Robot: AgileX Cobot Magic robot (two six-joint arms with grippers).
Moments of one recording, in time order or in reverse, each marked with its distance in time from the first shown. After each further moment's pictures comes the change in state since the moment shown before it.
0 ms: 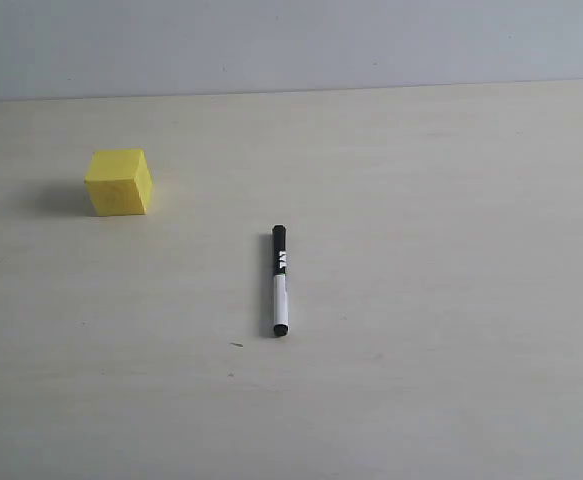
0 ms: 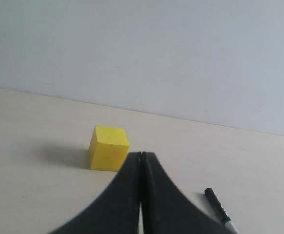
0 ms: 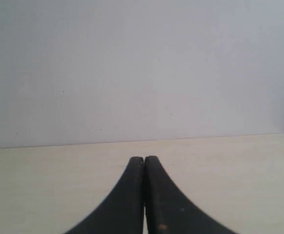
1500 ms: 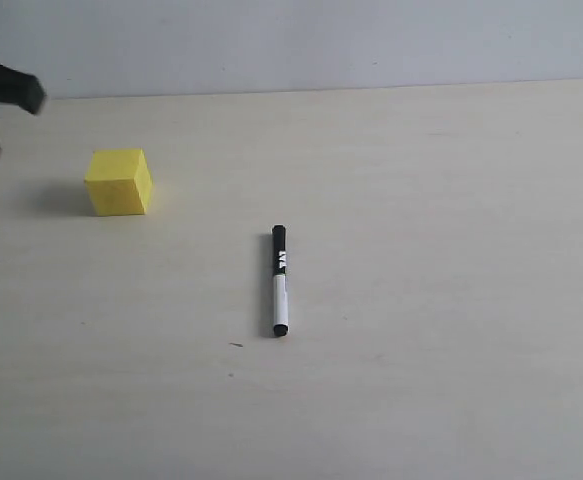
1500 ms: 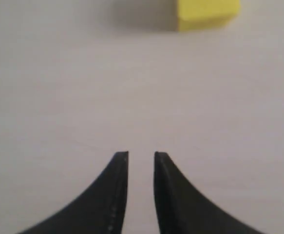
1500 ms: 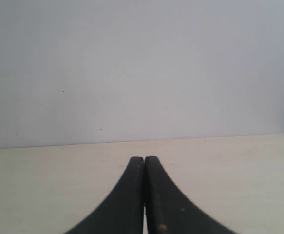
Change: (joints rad) left arm -0.016 1.593 -1.347 0.162 1.063 0.080; right arm 0.000 0.000 0.000 0.000 0.000 0.000
